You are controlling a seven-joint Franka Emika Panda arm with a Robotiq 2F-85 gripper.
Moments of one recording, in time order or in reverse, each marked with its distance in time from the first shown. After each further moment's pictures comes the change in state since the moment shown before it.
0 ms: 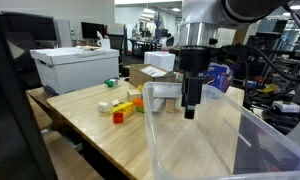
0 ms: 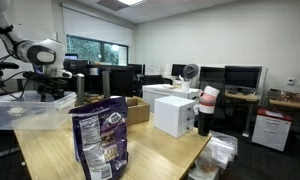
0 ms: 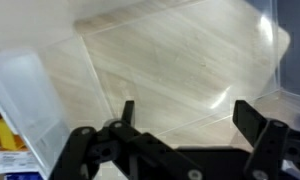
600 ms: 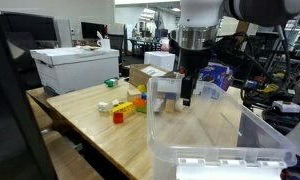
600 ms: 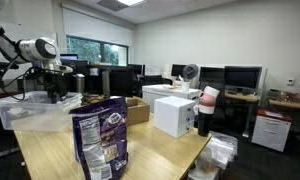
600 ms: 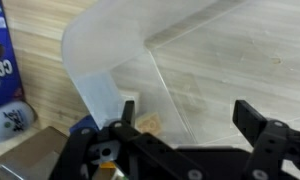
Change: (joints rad) arm 0.002 -0.008 -0.001 0.056 -0.569 -0.206 0.702
